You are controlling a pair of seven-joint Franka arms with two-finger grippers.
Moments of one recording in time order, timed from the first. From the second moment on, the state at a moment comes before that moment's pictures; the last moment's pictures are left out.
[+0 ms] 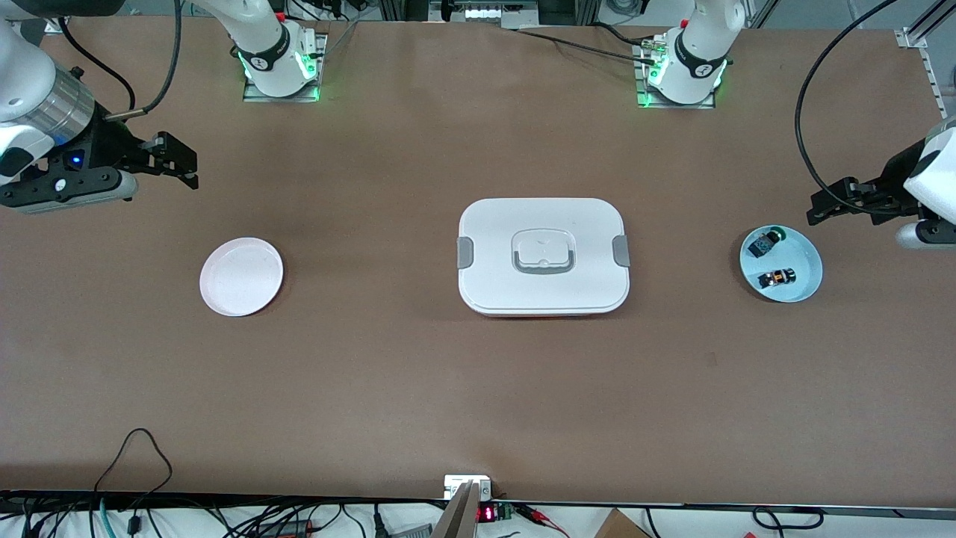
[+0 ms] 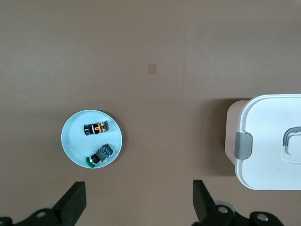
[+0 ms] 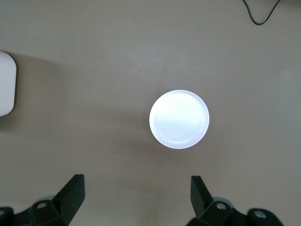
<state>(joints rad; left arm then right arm) 0.22 0.12 -0.22 -1.52 -0.01 1.59 -0.04 0.35 0.04 -0.20 -1.57 0.01 1.60 -0.05</state>
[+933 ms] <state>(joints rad) 0.22 0.17 -0.22 -1.52 -0.01 1.58 -0.04 0.35 0.04 -0.20 -1.56 0.01 1.60 -0.05</state>
